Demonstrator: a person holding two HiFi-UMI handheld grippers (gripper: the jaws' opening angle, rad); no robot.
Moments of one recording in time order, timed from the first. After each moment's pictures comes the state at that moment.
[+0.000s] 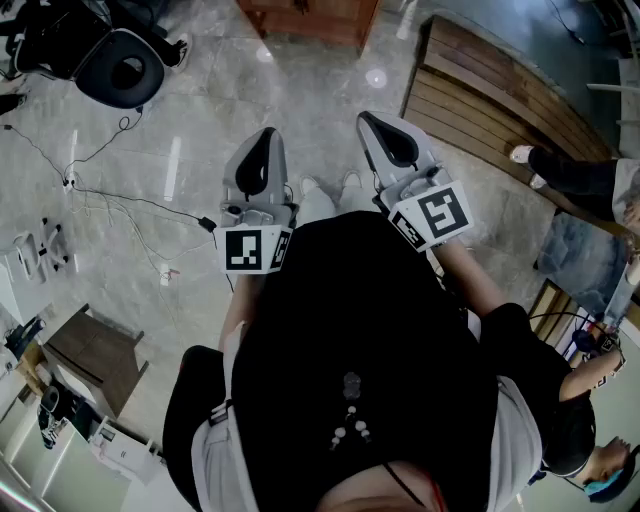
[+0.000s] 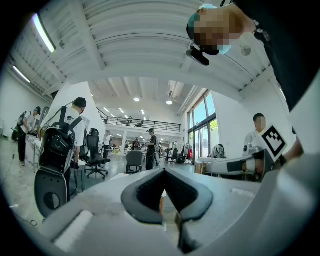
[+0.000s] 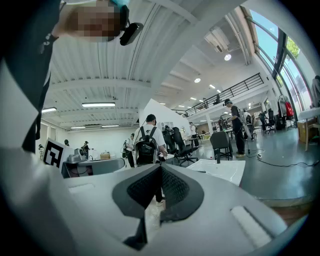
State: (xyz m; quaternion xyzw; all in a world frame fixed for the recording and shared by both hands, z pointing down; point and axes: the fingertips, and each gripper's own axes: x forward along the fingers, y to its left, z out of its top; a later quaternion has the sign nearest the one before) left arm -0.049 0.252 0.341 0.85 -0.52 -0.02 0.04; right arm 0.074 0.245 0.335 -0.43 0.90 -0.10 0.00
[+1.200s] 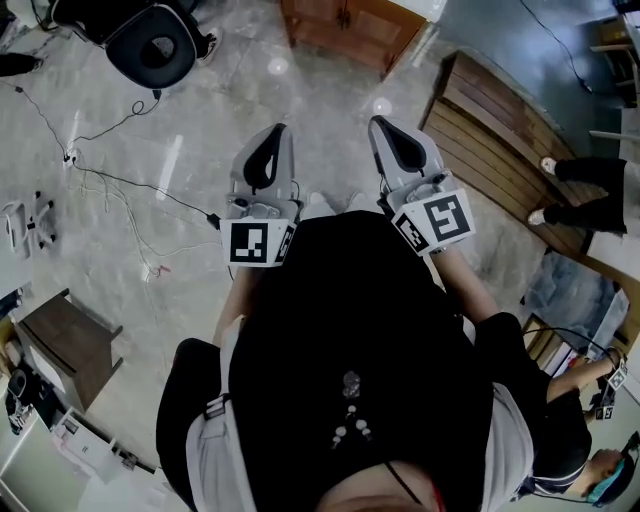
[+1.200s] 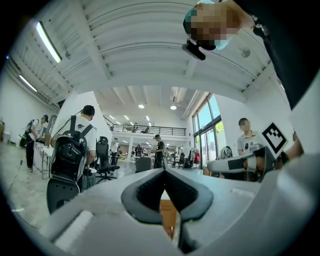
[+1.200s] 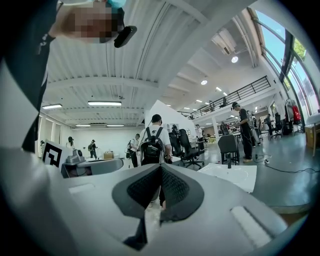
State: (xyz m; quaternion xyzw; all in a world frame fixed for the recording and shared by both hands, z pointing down) left arm -0.139 0.256 0.334 0.84 -0.55 -0.04 0.01; right arm -0.012 0.241 0.326 -0.41 0.91 -0.07 0.00
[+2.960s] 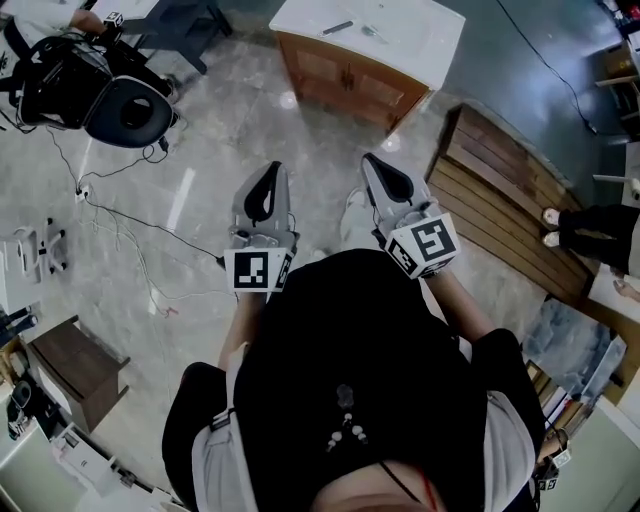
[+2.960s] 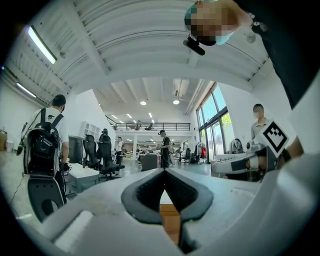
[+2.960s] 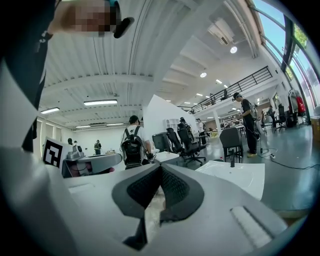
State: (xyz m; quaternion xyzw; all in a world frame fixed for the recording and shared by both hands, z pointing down) left arm -0.141 0.107 0.342 0.82 -0.57 -0.01 0.00; right arm -0.006 0.088 0.348 -0.39 0.92 -0.10 -0.01
